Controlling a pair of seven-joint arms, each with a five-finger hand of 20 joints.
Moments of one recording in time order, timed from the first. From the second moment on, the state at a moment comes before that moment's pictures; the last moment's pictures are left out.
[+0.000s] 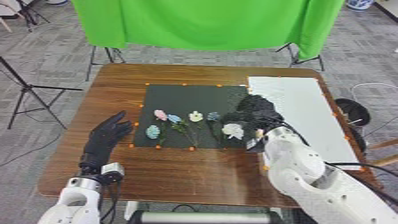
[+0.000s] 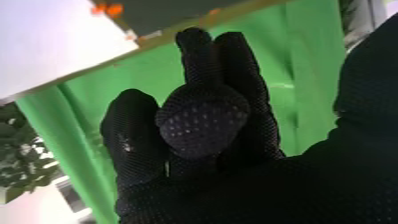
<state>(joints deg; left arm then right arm) 118.8 -63.6 -91.1 -109.1 55.3 4.7 12.7 -79.1 -47.4 50.1 -110.1 -121.7 8.3 31.3</state>
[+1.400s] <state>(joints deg) 121.7 -67.6 -93.2 -116.2 58.8 8.0 24.2 -120.4 -66.9 102.2 -123.4 -55.6 -11.8 -14.0</state>
